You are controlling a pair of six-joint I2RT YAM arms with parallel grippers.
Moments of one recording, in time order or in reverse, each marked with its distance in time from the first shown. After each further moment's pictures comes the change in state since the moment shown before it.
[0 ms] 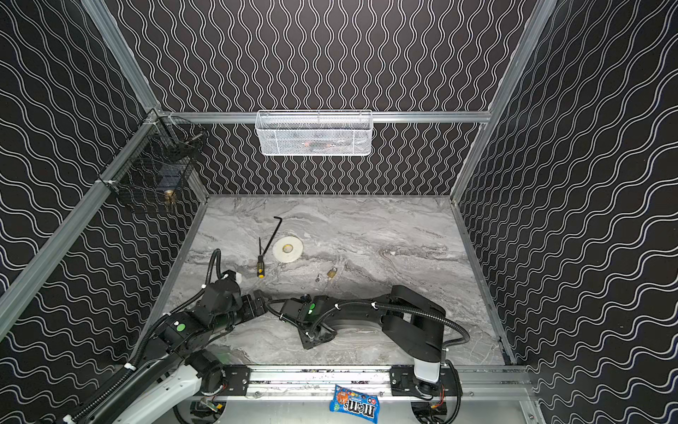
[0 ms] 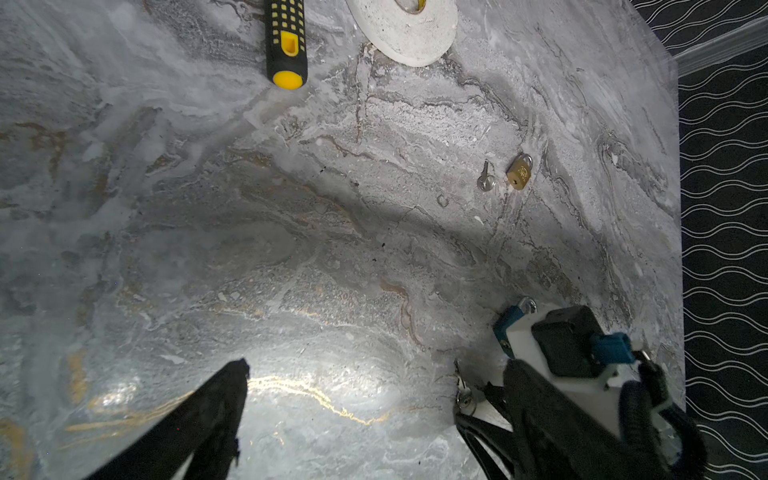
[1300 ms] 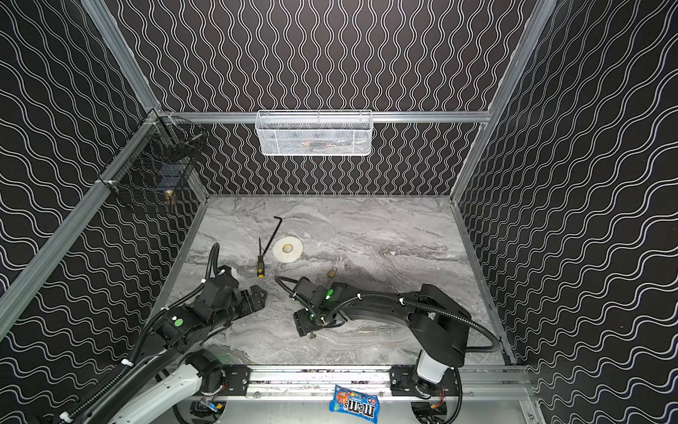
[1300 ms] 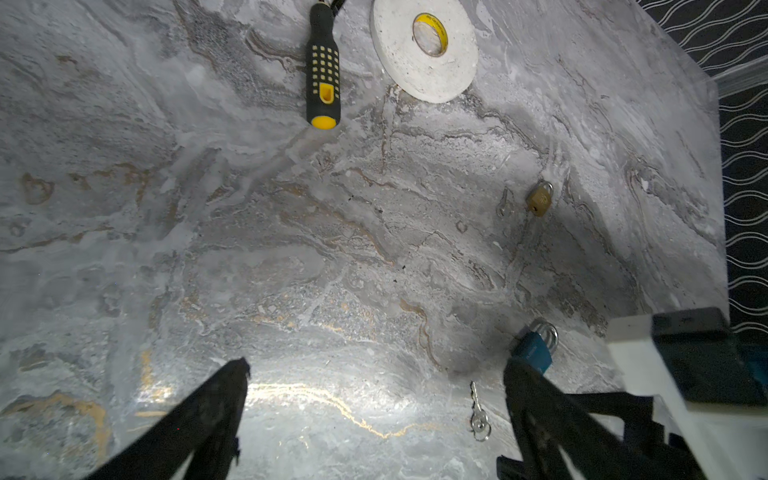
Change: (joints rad) left arm 0.001 0.027 0.066 -0.053 -0.071 0.014; right arm -0.092 -0.151 -0.043 0.125 -0.144 -0.100
